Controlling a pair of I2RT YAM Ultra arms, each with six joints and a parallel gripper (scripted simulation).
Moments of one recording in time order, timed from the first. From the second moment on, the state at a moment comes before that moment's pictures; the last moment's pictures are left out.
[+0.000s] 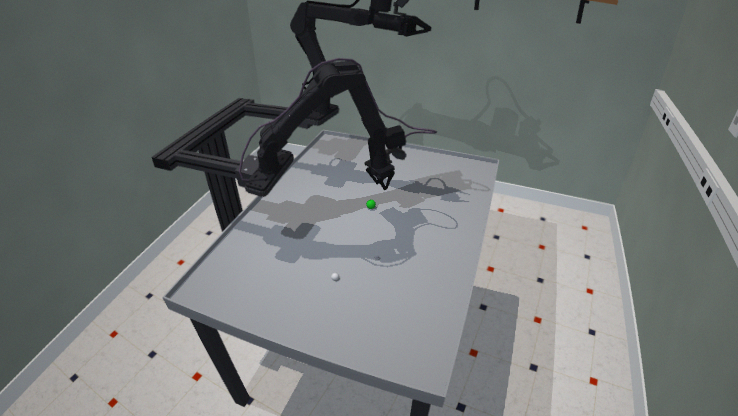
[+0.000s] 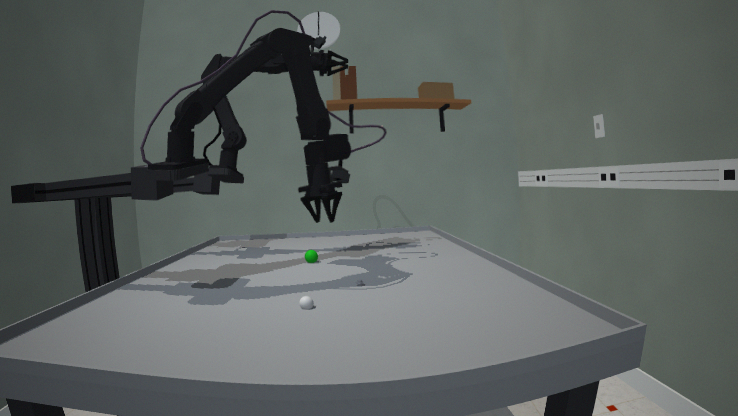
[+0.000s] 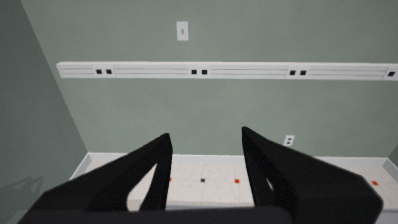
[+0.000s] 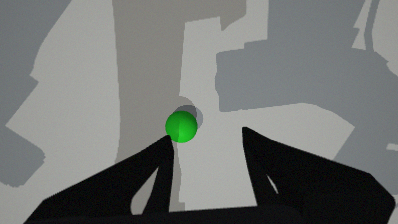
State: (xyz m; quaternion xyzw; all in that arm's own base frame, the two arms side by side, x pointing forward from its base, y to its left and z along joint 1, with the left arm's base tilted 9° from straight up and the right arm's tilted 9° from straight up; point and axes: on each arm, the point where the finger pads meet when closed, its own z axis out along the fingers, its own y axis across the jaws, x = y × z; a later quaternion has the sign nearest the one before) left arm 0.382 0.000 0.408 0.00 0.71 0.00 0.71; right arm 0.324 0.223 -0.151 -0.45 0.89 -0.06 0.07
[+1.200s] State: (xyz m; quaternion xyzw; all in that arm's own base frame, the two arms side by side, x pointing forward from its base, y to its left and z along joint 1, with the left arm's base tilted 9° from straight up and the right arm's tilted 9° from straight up) left arm 0.468 -0.090 0.221 0.11 0.85 -0.01 0.51; right arm 0.440 0.179 0.048 -0.27 0.91 -0.01 0.32
